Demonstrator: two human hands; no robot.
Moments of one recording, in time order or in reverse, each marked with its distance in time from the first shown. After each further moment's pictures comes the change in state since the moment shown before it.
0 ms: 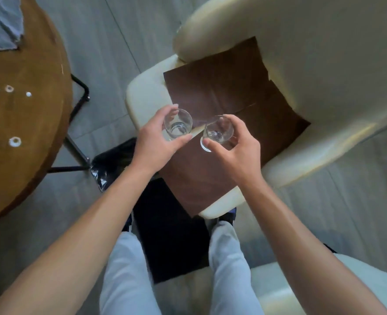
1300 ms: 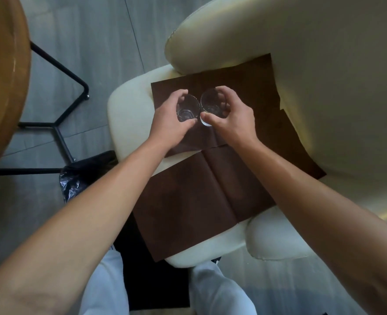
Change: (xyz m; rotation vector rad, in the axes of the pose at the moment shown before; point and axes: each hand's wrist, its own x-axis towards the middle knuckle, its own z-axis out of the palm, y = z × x) left_hand 0.170 -0.039 0.137 0.172 0.130 -0.212; right_hand 0.233 0.111 0.017 -0.108 -0.216 -0.165
